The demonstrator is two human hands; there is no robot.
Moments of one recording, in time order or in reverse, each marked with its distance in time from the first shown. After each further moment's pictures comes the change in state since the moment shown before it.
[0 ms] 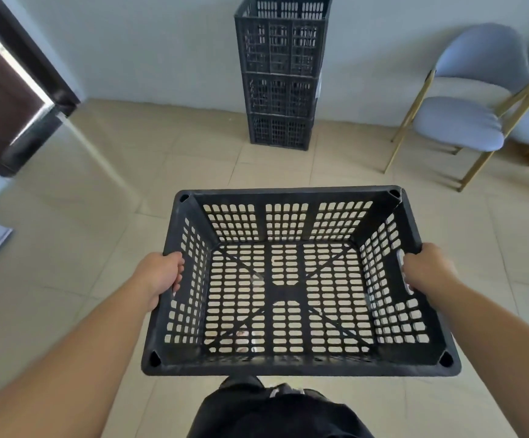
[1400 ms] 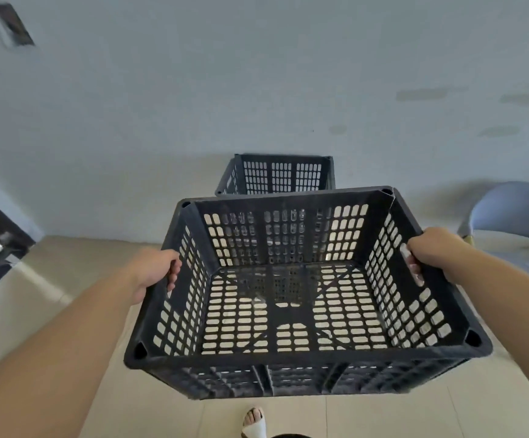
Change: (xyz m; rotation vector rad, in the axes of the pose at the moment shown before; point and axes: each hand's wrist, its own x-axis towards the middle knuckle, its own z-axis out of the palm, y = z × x) left_hand 0.534 0.714 0.024 0.023 -0.173 0.186; right_hand 0.586 -0.647 -0.094 0.114 -0.040 -0.053
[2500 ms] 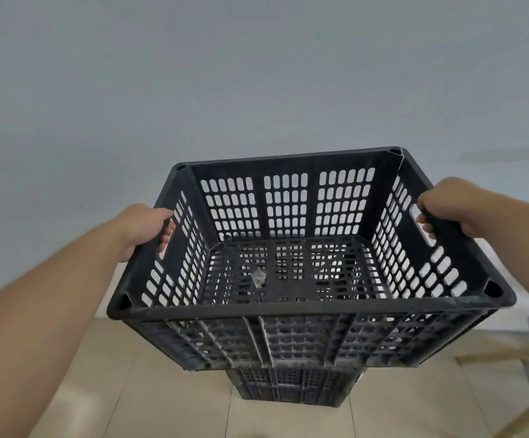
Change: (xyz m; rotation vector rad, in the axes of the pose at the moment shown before) left_hand 0.393 0.406 -0.040 0.095 0.054 0.167; right_hand 0.368 -0.363 -0.036 0.128 0.101 -0.022
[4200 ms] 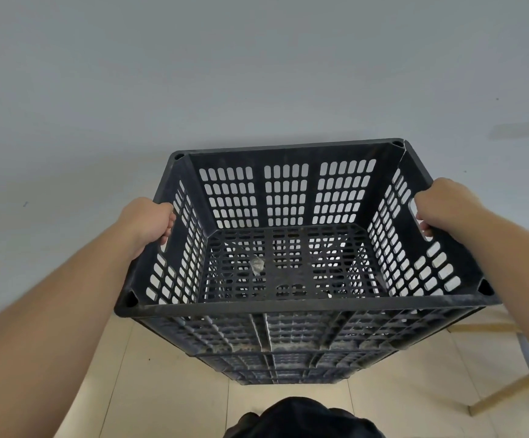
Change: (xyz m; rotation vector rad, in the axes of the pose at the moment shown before) left_hand 0.160 0.006 0.048 0.143 0.068 0.079; right_hand 0.109 -0.011 0.070 -0.471 -0.025 0.126
